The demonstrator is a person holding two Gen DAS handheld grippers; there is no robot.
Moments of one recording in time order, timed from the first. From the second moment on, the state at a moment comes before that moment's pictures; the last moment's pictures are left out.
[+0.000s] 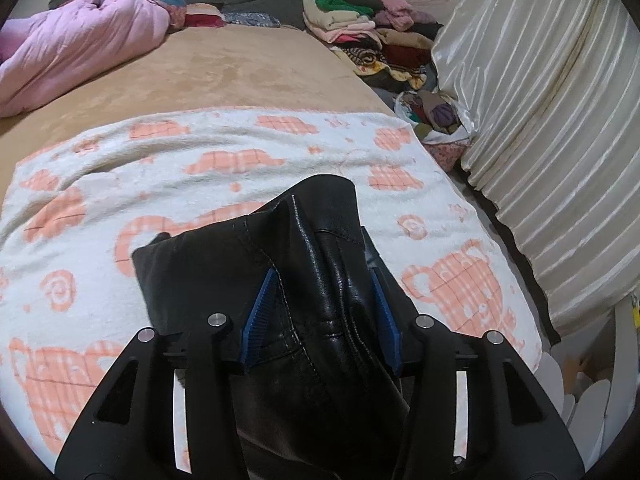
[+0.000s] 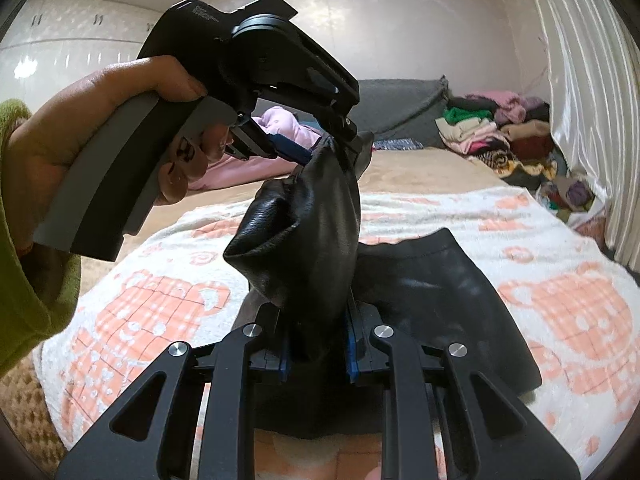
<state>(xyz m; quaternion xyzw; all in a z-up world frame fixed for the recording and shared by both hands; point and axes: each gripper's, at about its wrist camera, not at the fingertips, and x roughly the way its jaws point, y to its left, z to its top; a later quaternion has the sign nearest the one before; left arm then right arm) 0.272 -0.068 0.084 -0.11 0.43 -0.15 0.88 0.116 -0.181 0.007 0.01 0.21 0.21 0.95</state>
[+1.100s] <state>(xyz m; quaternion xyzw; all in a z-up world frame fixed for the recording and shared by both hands) 0.232 -0.012 -0.002 -0.14 0.44 -0.07 0.88 0.166 -0.246 -0.044 0.25 0.38 0.27 0.85</state>
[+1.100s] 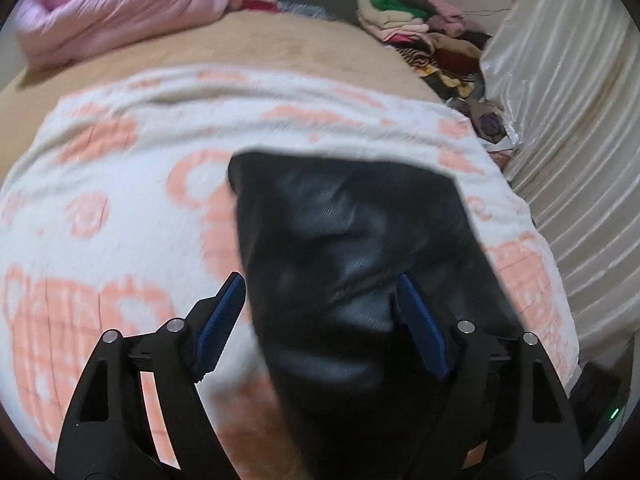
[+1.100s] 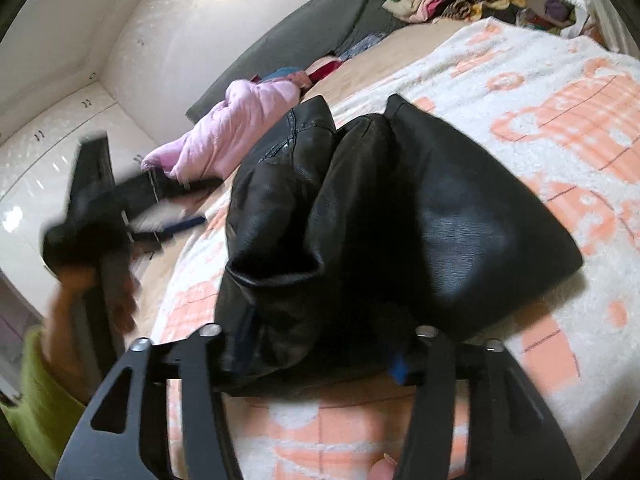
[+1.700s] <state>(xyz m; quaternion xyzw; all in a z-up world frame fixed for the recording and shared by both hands) 0.224 -0.012 -0.018 -0.14 0.45 -0.09 0.88 0.273 -0.191 0.010 0.10 0.50 0.28 0.81</state>
